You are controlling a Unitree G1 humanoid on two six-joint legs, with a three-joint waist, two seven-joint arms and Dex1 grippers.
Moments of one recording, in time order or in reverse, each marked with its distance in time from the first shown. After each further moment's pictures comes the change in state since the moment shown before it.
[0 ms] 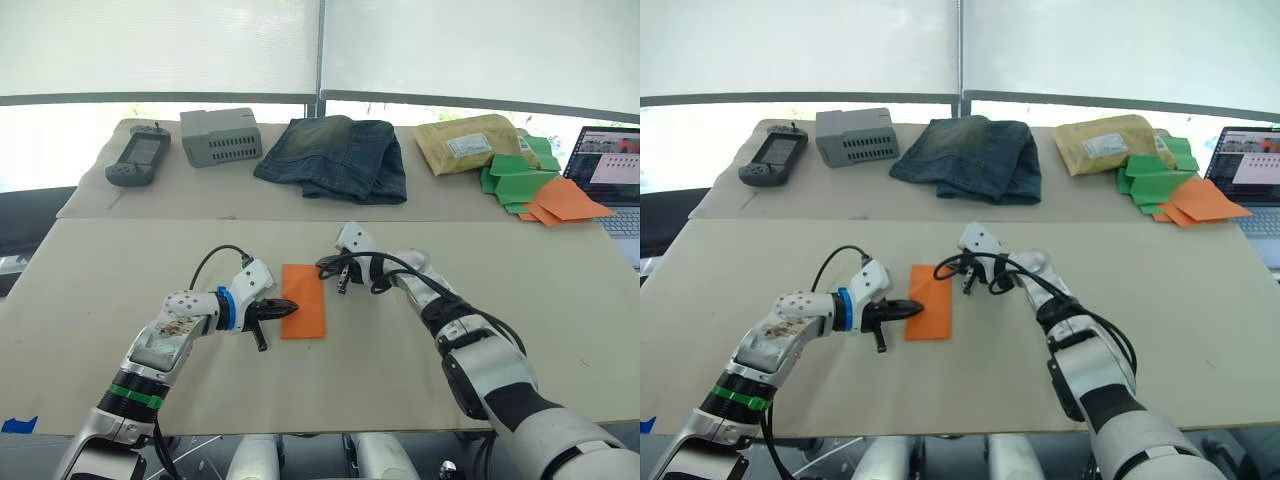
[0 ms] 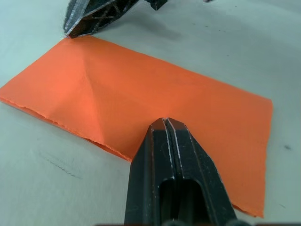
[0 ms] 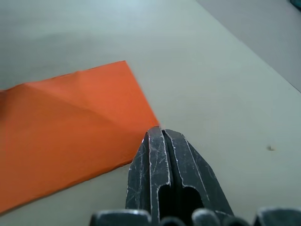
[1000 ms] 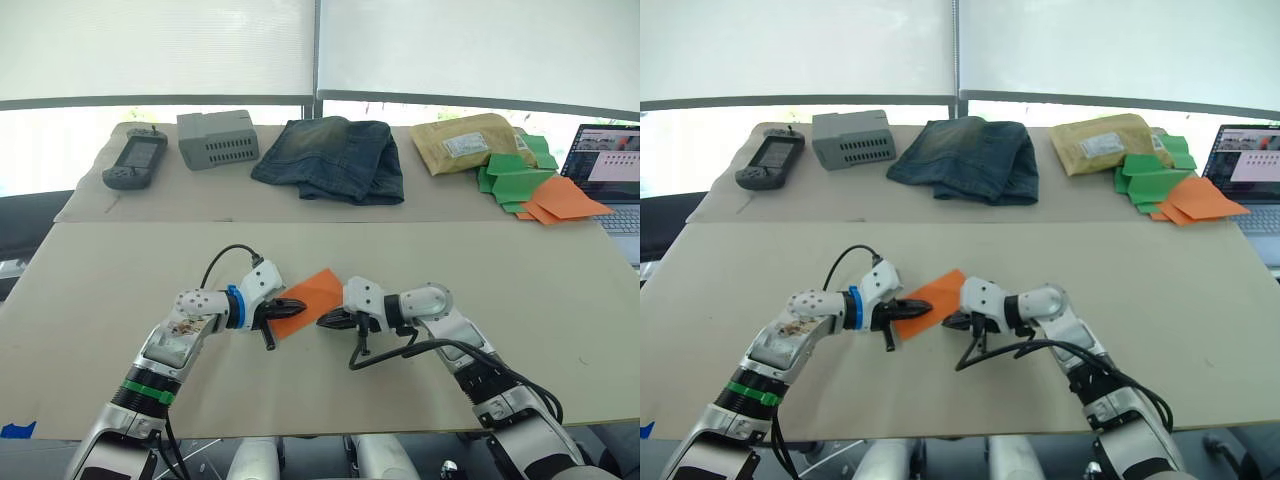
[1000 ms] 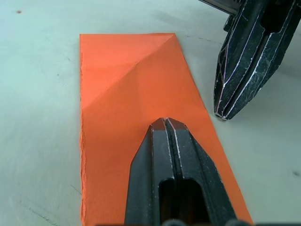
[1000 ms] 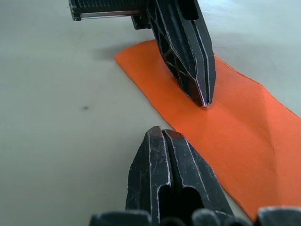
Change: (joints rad) left arm -0.025 -0.039 -0.026 0.040 0.032 -0.040 -0.011; right arm 0.380 -0.164 0.138 -0.766 0.000 0.267 0.216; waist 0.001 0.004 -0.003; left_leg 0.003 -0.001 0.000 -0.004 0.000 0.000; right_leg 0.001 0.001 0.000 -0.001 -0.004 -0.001
